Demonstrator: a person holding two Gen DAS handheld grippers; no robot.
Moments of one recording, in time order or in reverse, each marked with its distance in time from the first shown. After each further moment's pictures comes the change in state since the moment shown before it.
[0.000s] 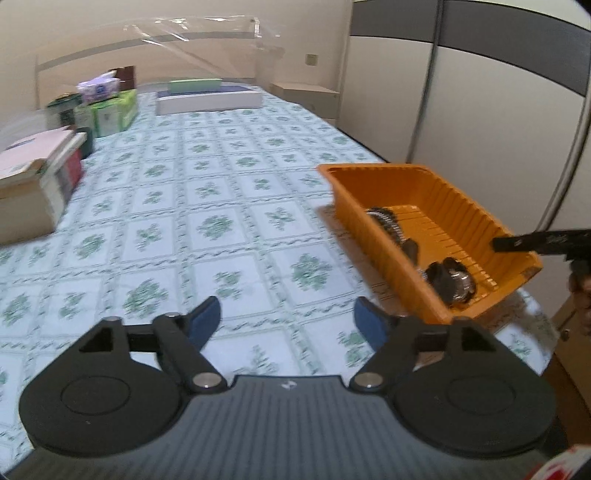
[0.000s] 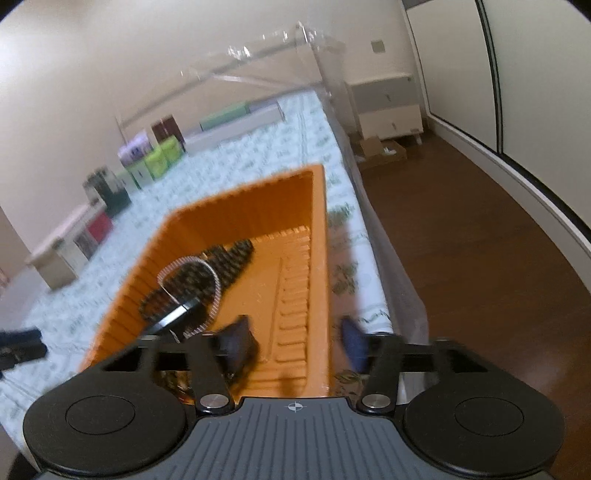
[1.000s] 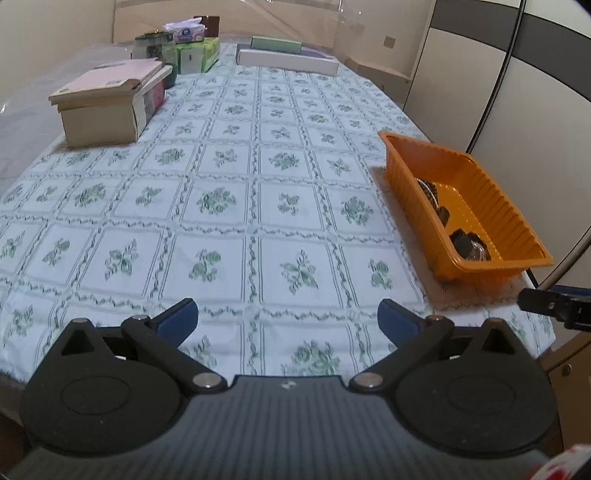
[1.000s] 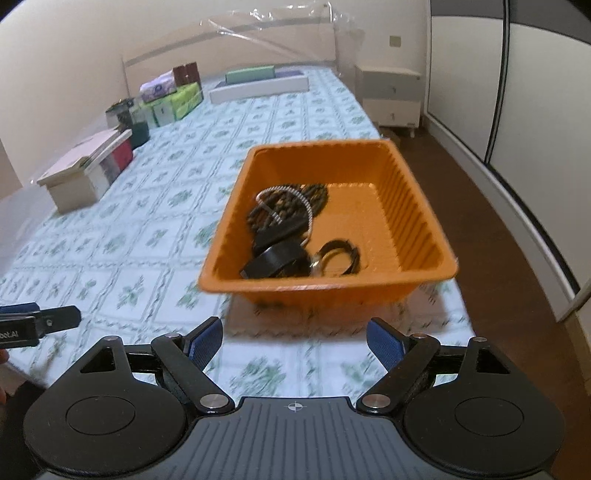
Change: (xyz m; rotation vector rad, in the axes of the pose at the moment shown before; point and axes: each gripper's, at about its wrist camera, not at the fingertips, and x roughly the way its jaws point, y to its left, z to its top) left arm -0.066 0.002 -0.042 -0.230 0.125 0.131; right arm -0.050 0.152 -0.059 -0.157 0.137 -0.169
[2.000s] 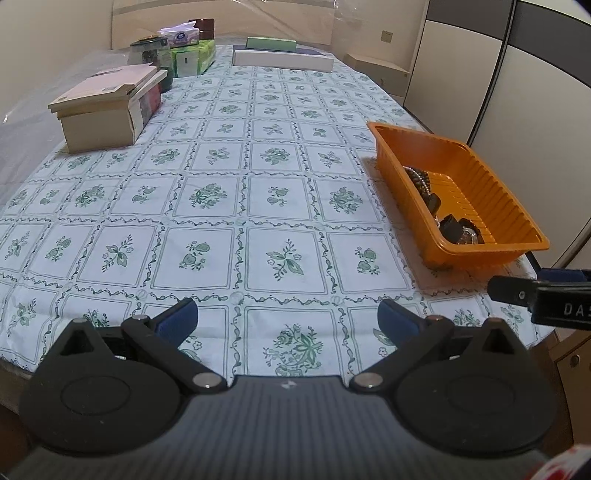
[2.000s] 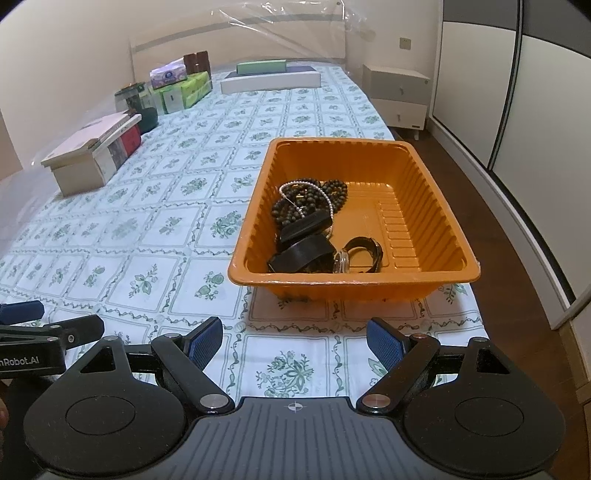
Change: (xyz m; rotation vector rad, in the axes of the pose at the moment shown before) left arm -0.006 -0.020 -0.007 0.037 -0.003 0.028; right arm 0.001 0.029 -0.001 -0.050 0.012 -0.027
